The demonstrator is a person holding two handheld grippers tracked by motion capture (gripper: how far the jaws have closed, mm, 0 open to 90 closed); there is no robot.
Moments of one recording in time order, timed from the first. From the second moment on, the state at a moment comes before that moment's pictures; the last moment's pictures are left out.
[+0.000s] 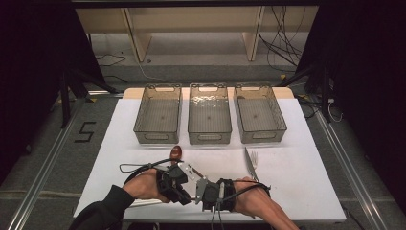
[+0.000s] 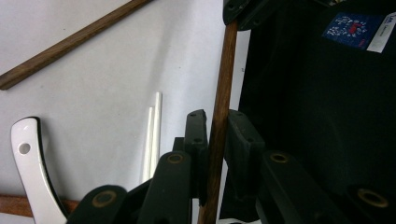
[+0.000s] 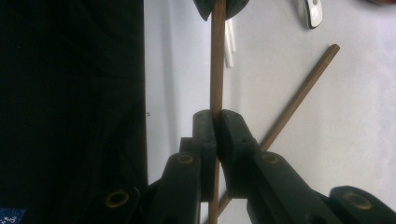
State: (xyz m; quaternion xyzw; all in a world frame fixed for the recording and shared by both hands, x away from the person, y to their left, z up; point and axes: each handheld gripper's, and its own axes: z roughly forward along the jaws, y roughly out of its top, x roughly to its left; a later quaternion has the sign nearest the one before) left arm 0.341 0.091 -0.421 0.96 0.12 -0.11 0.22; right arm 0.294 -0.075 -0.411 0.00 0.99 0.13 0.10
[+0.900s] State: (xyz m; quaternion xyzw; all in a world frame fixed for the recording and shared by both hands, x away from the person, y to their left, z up) left arm 0.353 0.116 -0.406 0.95 0.18 -0.06 0.26; right arm 0.310 -0.112 -0.376 0.16 0.95 0.25 0.13
